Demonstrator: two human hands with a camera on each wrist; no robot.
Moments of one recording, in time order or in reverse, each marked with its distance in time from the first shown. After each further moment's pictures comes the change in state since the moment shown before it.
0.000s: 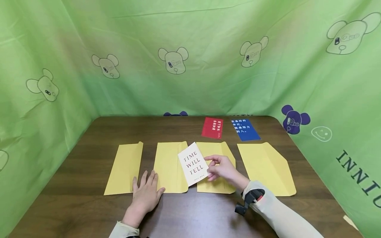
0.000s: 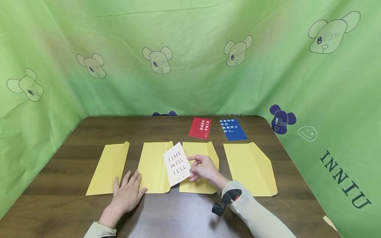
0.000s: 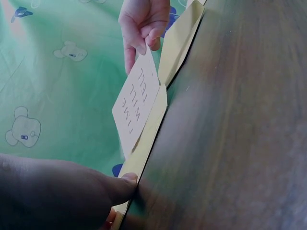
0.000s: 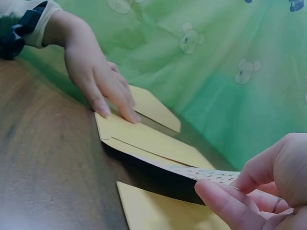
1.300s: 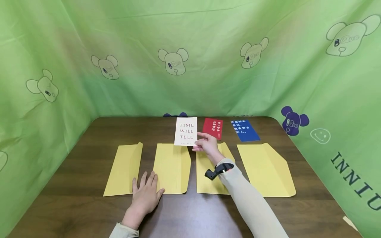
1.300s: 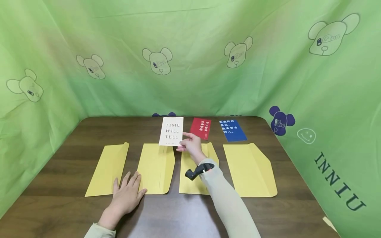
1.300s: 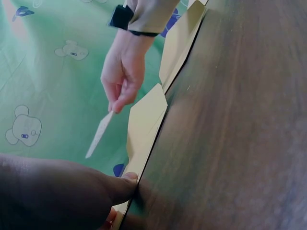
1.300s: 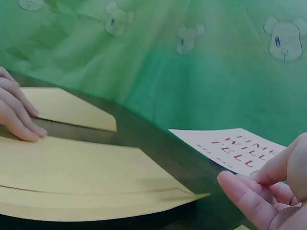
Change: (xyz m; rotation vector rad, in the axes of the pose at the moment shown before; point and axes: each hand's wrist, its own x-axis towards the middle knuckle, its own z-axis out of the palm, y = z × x) left_hand 0.001 0.001 -0.004 -0.013 -0.009 0.003; right_hand 0.106 -0.015 0.017 0.341 0.327 0.010
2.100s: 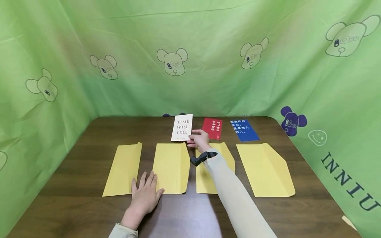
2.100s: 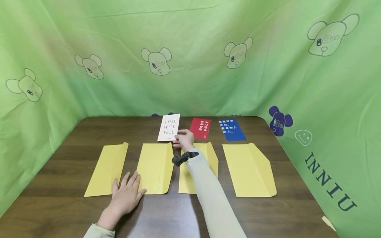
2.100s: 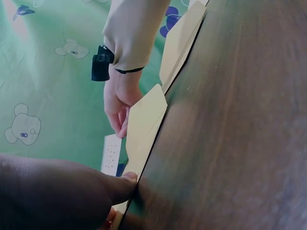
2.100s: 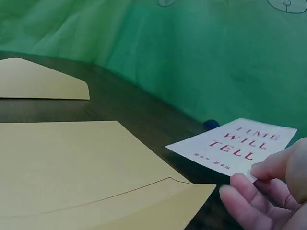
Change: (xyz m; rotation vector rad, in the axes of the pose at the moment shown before) left_hand -0.003 0.002 0.000 -0.011 0.007 -0.003; right_hand 0.035 0.007 0.028 -0.047 0.168 0.105
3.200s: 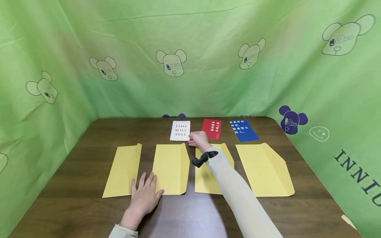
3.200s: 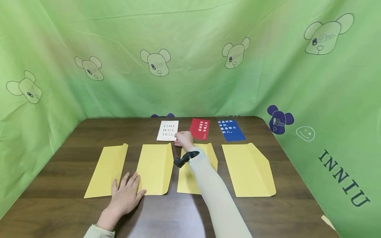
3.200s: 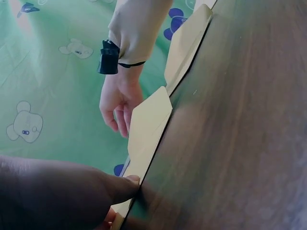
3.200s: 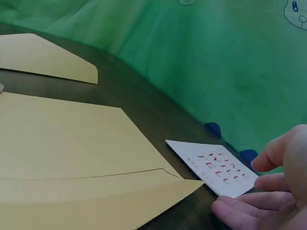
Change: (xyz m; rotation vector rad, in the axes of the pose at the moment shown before) left_hand -0.001 -0.001 -0.001 -0.013 0.010 0.004; right_hand 0.000 -0.012 -0.005 -0.178 -0.106 0.017
